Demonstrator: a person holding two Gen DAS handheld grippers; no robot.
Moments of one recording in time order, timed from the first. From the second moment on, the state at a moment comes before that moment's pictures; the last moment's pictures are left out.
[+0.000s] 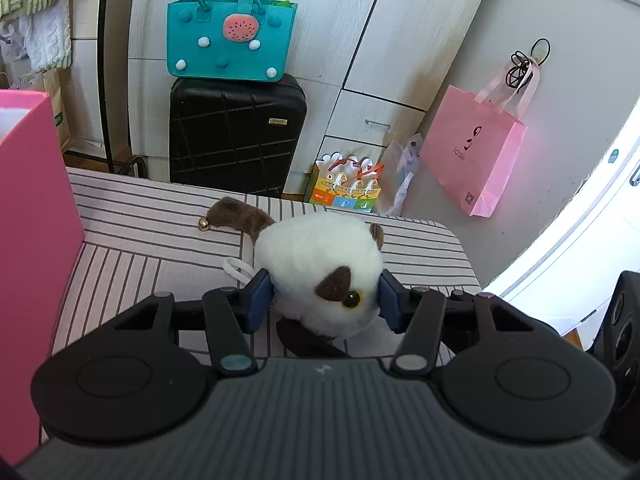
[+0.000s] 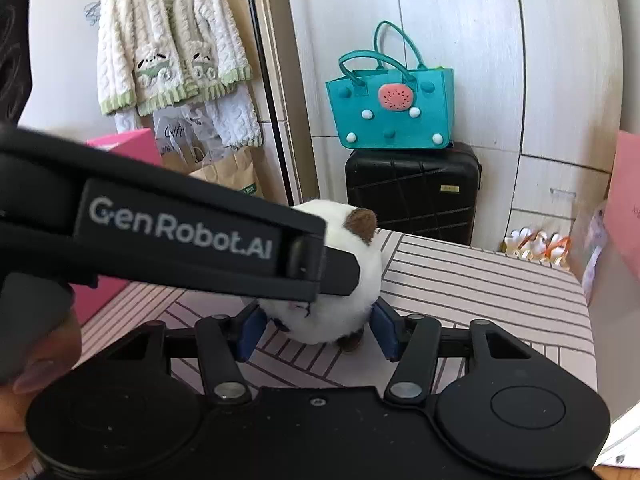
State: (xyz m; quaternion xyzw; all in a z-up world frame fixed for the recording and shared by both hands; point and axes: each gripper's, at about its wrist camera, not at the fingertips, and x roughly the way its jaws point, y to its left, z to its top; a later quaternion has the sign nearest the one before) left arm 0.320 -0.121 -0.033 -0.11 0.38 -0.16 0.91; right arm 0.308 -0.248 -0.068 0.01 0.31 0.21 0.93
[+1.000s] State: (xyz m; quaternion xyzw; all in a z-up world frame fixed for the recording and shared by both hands) left arm 0.172 -0.077 0.022 -0.09 0.34 -0.30 0.89; right arm 0.166 -0.232 0.003 0.03 0.32 0.19 0.93
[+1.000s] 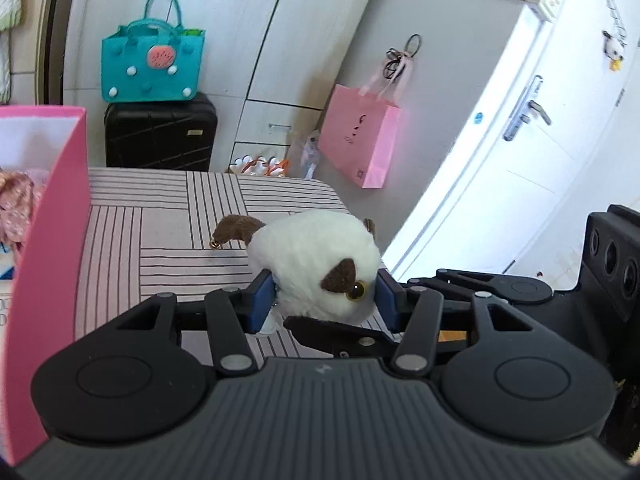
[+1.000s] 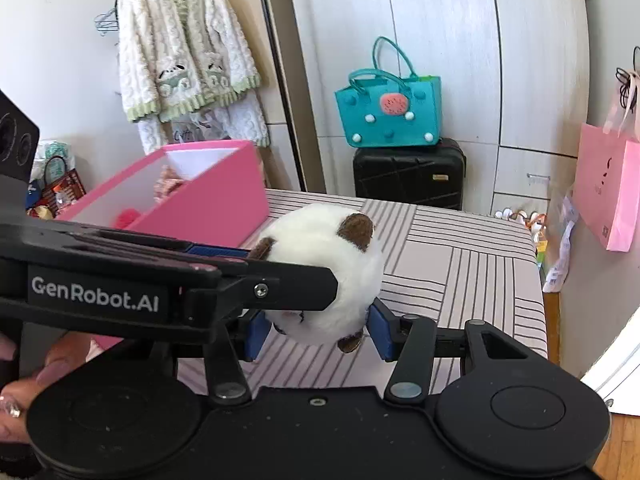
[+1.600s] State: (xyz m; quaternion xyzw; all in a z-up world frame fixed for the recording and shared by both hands) left arm 0.124 0.018 0.089 -0.07 0.31 -0.32 0.89; right arm 0.113 -0.171 0.067 0.00 0.27 0.25 0.93
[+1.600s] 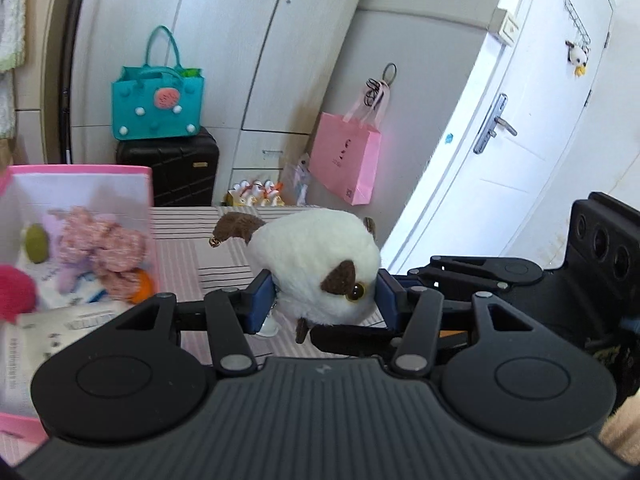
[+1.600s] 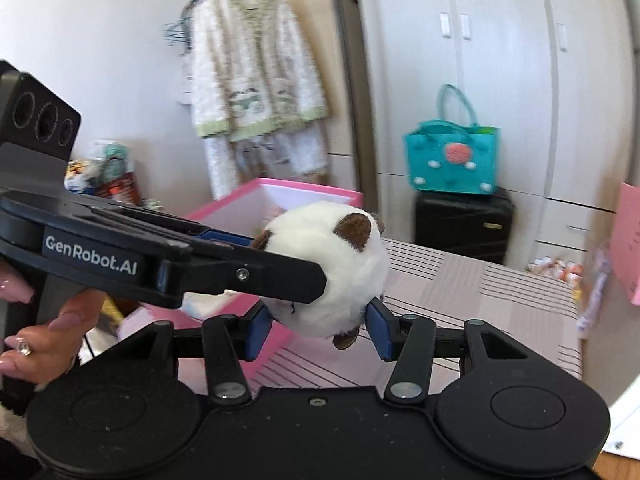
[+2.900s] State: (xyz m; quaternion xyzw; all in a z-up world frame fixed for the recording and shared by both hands) left arm 0.246 0.148 0.030 -0.08 0.39 -0.13 0.91; right arm 0.257 0.002 0.030 -0.12 0.35 0.34 0.87
